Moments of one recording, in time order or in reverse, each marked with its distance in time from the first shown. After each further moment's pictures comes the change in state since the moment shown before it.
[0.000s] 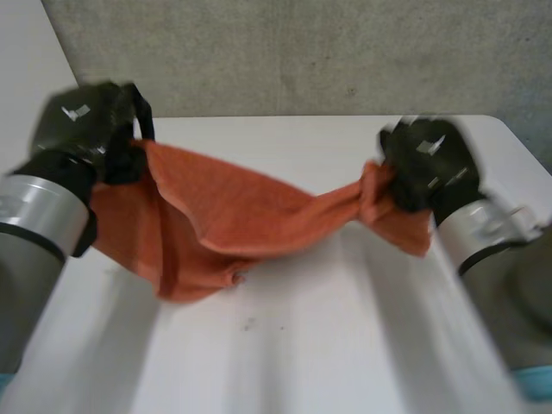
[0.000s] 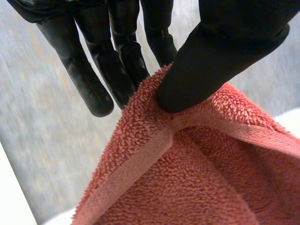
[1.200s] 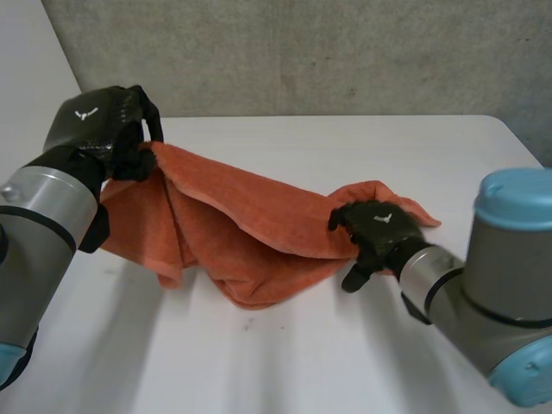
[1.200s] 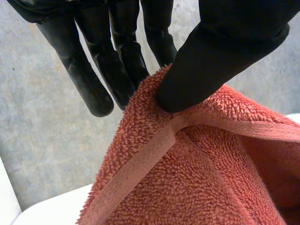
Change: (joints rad) left arm 0.003 -0.095 0.081 -0.064 0.001 -0.084; right arm 0.020 0.246 -0.078 0.231 -0.143 0.230; left_hand 0.000 0.000 0.000 0.000 -0.001; right_hand -0.551 -0.718 -0.702 -0.712 -0.663
